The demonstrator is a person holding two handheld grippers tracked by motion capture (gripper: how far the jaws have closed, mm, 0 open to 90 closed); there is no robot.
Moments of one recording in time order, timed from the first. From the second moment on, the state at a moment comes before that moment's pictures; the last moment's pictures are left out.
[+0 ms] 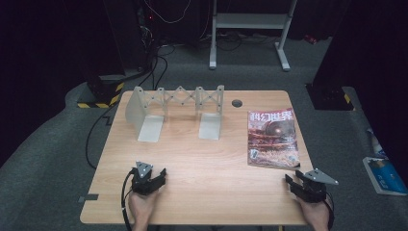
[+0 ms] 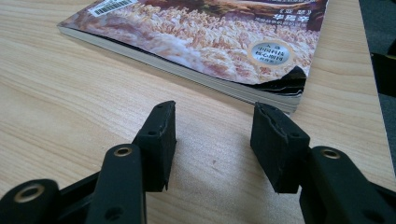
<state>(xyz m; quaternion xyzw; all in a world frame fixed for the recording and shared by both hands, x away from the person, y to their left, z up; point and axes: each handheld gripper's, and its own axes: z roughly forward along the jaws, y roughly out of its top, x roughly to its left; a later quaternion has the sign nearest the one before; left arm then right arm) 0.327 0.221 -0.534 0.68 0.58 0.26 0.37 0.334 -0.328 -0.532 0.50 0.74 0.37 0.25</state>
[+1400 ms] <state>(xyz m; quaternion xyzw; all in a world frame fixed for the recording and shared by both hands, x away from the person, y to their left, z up) 0.328 0.223 -0.535 0.67 0.59 0.27 0.36 0.347 -0.344 -0.509 0.53 0.71 0.40 0.24</state>
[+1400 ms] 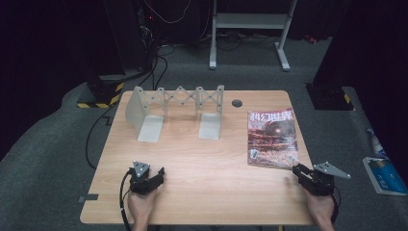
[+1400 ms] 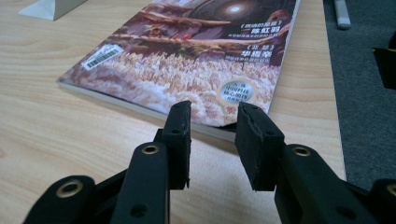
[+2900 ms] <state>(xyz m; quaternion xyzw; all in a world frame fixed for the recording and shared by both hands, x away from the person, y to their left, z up) 0.328 0.223 -0.535 0.67 0.59 0.27 0.36 0.421 -0.351 -0.521 0.59 0.69 0.37 0.21</state>
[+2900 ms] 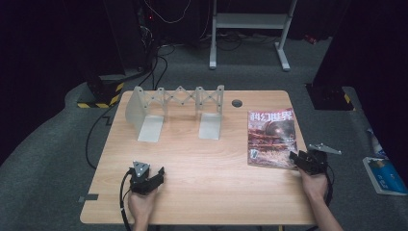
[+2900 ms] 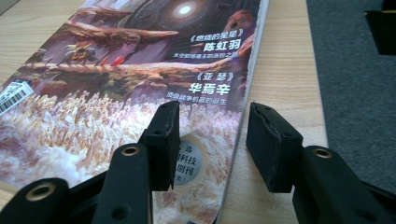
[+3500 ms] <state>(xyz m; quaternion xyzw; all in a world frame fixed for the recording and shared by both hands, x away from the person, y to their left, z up) 0.329 0.222 -0.534 0.67 0.59 0.27 0.36 0.413 -0.336 -0.523 0.57 0.70 0.37 0.22</state>
